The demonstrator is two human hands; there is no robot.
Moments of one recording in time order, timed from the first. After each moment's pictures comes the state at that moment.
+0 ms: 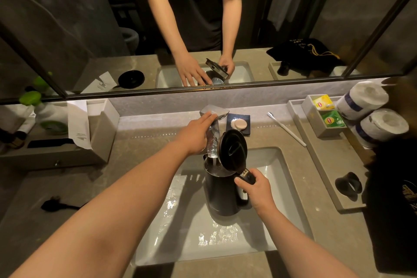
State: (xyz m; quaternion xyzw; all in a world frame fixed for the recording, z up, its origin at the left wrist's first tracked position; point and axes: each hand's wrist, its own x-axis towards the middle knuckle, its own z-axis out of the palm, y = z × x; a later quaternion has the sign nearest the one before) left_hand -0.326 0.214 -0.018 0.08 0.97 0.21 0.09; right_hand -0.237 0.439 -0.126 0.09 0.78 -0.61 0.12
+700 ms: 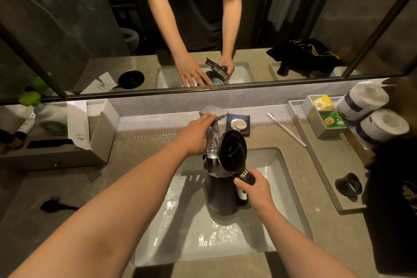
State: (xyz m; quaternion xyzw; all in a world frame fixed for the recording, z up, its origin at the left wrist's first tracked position) left_hand -0.326 0.214 -0.018 0.08 0.97 0.21 0.10; right_hand -0.237 0.438 -0.129 0.10 0.77 -0.62 0.12
